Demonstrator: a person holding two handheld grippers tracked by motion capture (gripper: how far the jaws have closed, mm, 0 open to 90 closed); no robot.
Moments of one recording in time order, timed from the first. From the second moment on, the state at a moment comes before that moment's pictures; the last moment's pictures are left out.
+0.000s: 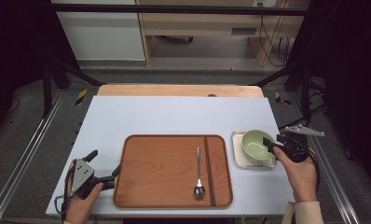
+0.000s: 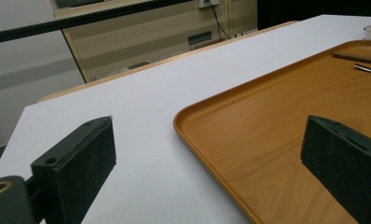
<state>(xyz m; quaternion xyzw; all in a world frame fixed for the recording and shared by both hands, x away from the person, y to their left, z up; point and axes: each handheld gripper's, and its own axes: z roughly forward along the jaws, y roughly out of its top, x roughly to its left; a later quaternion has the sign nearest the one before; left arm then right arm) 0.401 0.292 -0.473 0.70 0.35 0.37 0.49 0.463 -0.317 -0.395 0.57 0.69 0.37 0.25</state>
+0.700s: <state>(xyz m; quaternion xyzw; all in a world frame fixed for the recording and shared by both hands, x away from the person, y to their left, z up) 0.400 0.294 -0.470 0.69 0.35 0.37 0.52 0.477 -0.345 -0.431 0.65 0.65 0.35 0.19</state>
